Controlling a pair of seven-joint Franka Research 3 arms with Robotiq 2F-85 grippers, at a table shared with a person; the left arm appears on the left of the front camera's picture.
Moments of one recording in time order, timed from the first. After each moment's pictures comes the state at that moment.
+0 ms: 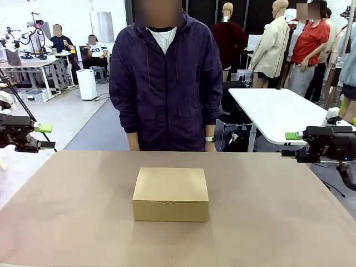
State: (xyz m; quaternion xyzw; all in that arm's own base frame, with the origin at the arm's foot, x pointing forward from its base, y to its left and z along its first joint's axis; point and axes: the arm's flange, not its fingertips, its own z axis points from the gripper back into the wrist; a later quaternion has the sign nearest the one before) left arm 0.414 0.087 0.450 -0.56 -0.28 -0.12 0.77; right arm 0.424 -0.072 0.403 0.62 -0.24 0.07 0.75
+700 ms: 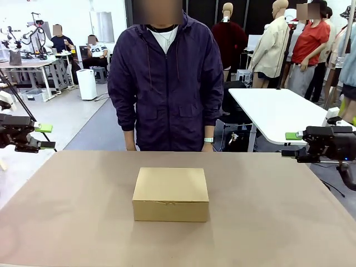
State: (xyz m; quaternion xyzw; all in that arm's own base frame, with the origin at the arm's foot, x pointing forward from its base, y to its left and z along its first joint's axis) left arm 0.414 0.087 0.450 -0.56 -0.28 -0.12 0.77; right arm 0.424 -0.072 0.403 0.62 -0.24 0.07 0.75
